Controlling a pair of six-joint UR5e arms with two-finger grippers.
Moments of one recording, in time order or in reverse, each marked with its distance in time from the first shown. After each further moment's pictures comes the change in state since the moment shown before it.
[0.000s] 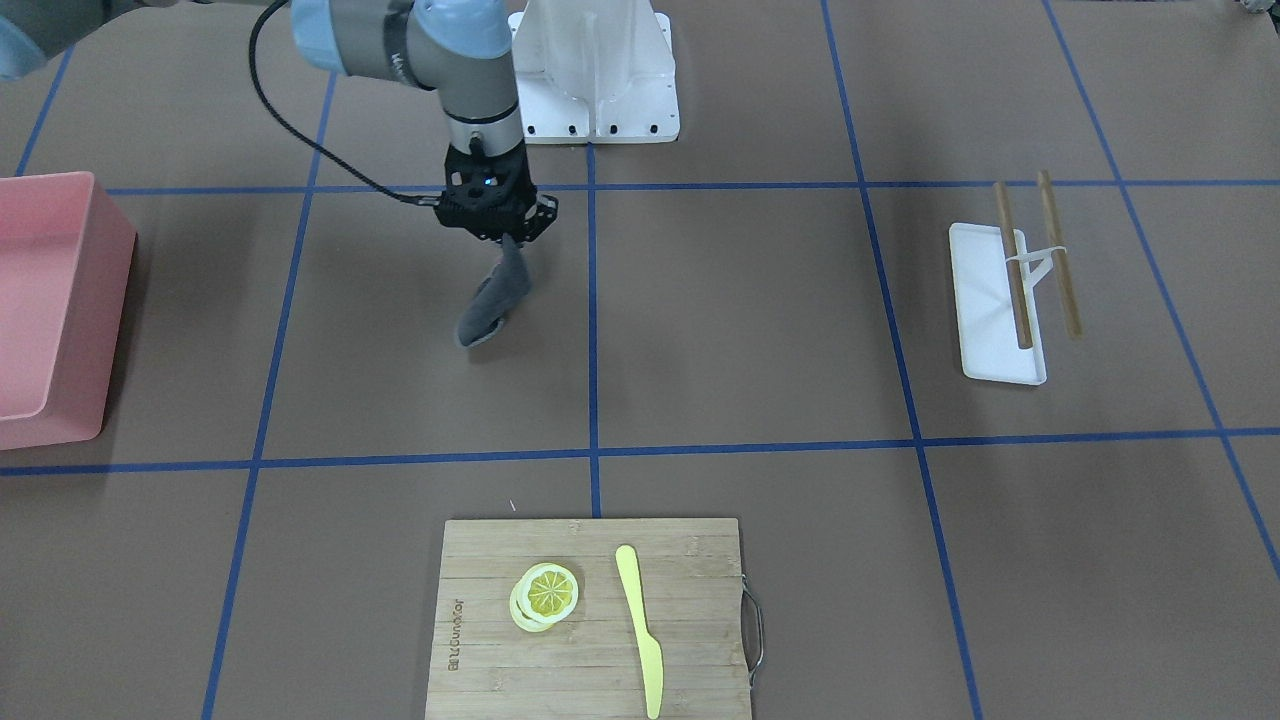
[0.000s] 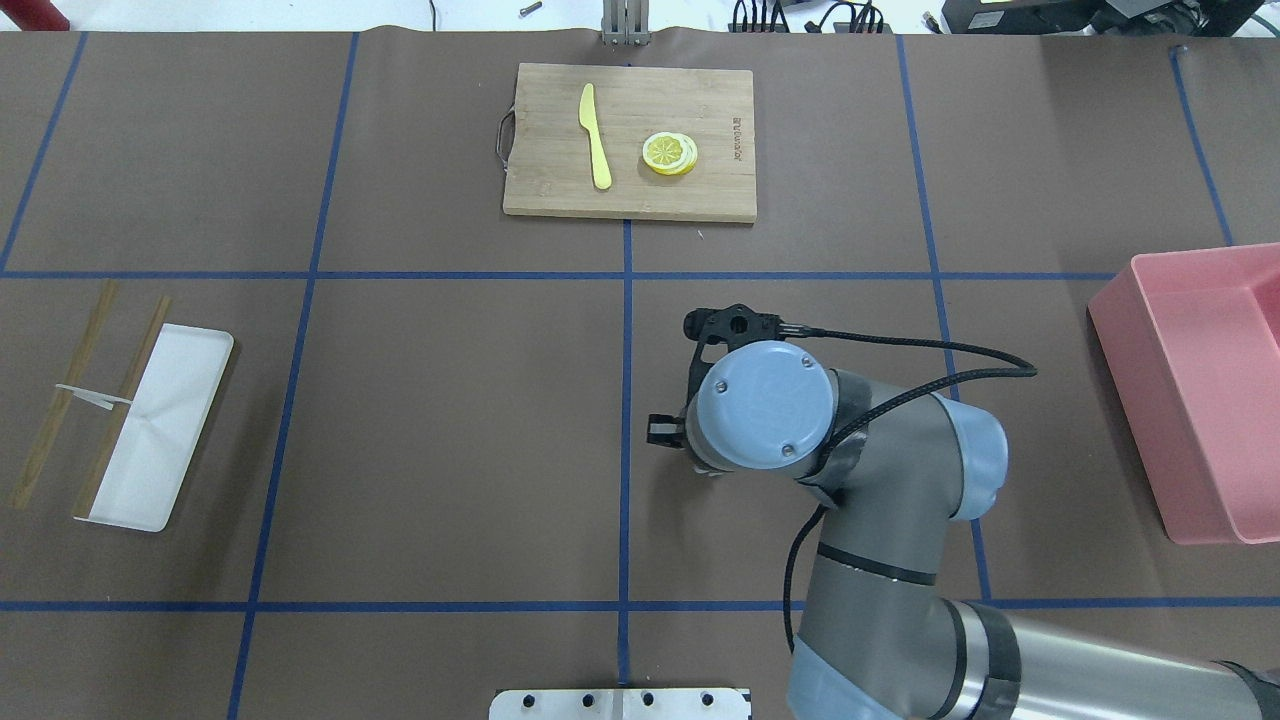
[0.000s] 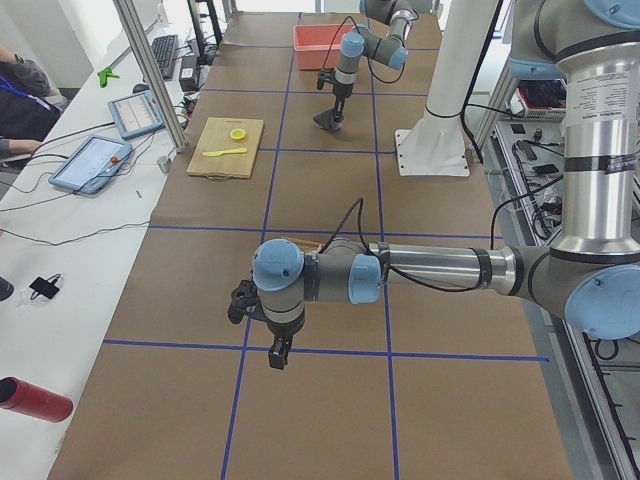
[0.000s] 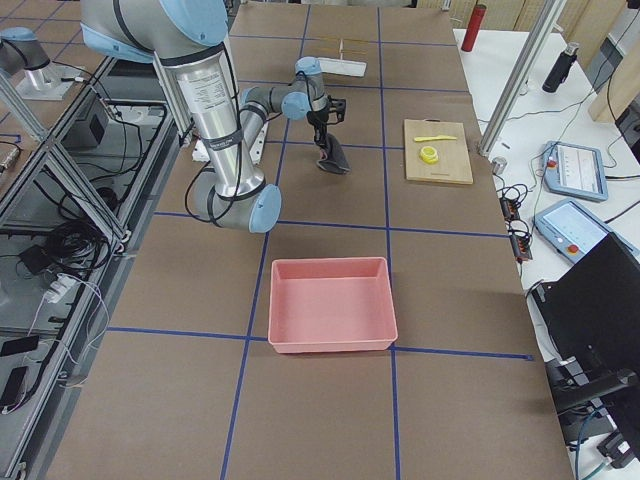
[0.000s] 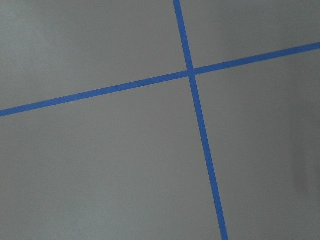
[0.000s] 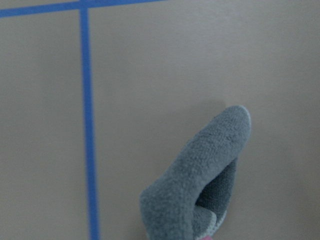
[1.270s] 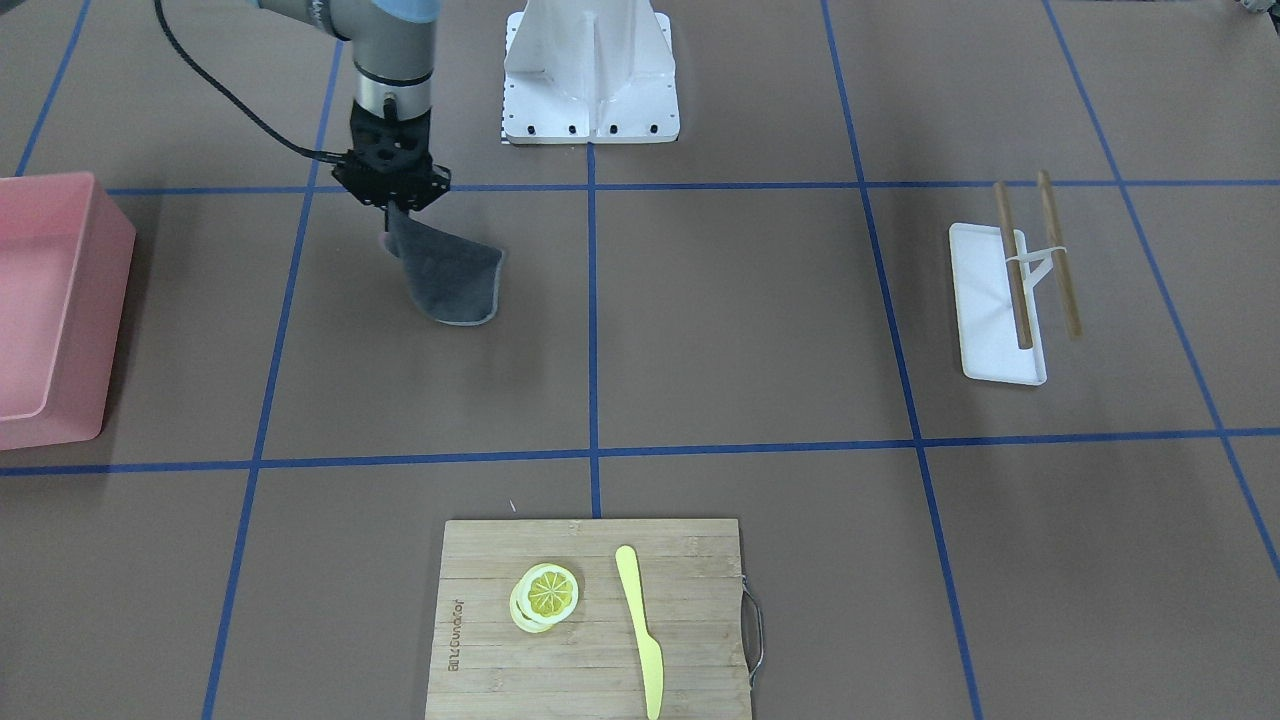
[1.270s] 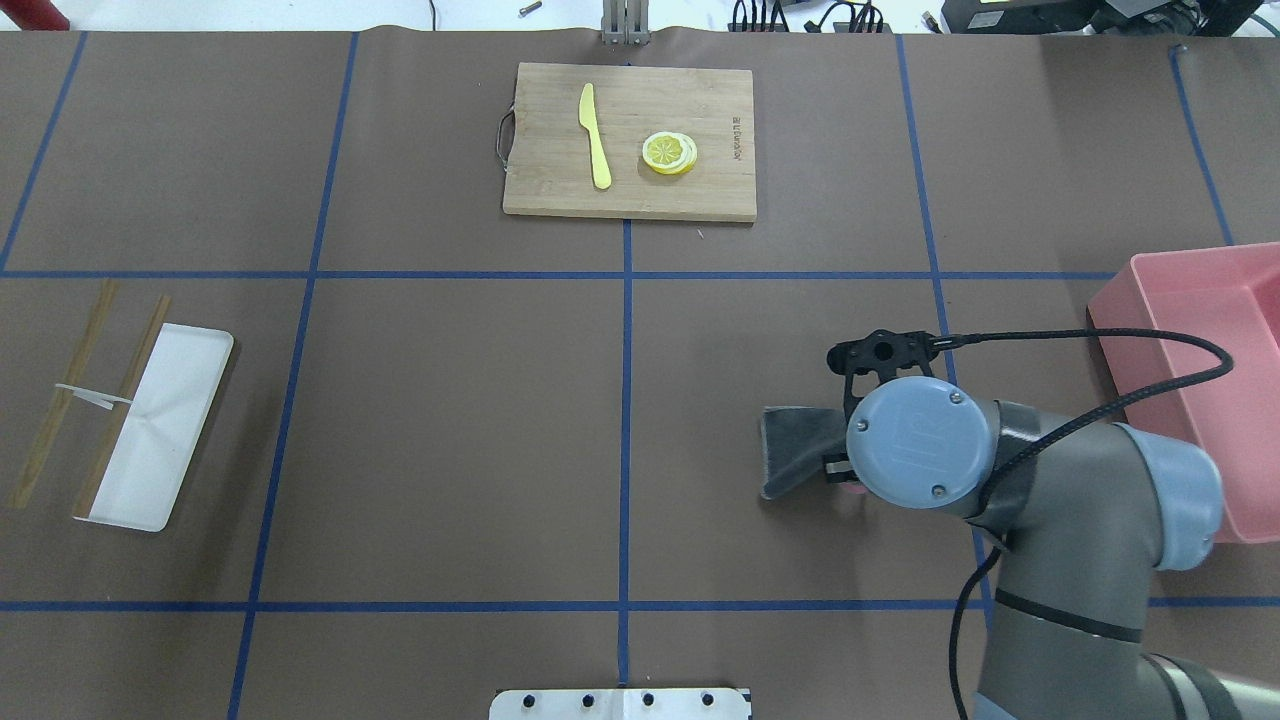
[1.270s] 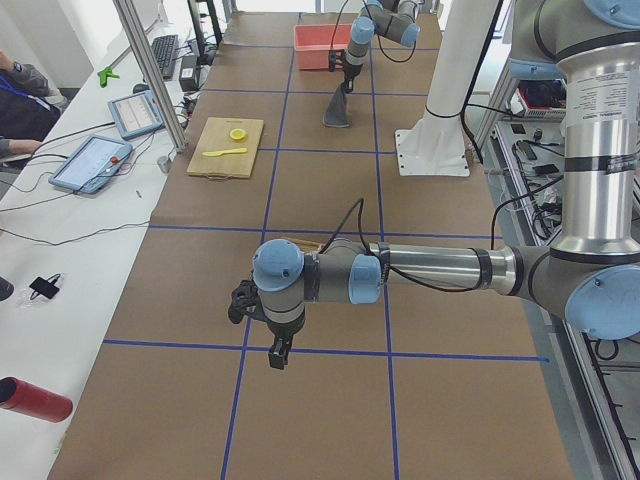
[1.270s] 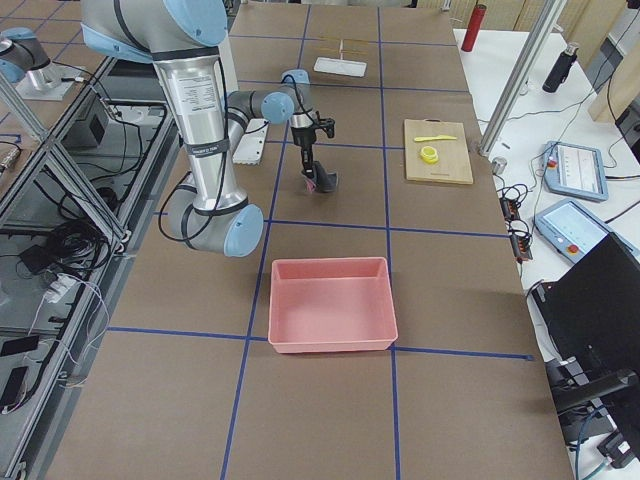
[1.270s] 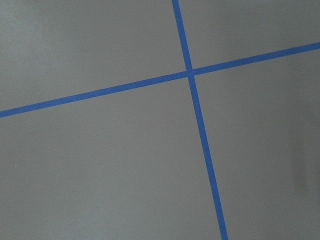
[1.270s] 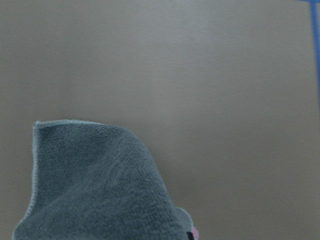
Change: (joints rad) left arm 0.002 0.001 0.000 -0.002 -0.001 0.002; right arm 0.055 -0.293 0.315 -0.449 -0.036 -0.294
